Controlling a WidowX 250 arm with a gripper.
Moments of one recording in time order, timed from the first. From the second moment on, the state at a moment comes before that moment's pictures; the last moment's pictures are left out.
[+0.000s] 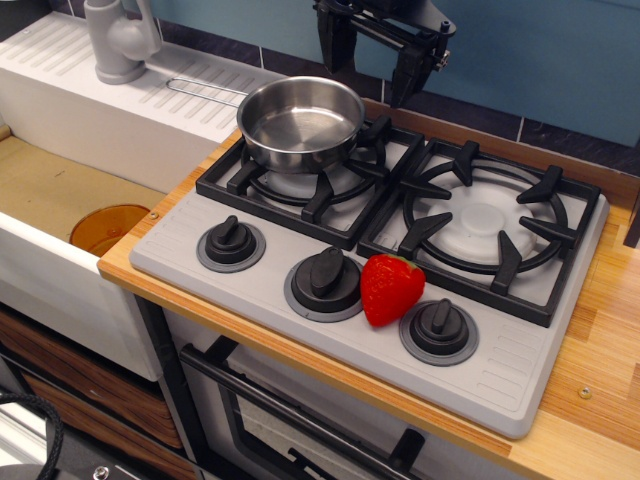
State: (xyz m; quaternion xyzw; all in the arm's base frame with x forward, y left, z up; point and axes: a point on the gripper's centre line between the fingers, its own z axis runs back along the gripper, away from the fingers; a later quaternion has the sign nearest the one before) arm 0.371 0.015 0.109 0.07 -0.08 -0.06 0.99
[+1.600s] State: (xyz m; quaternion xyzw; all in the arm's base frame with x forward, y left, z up) arm 0.359 0.011 0.042 0.05 -0.14 -0.04 0.99
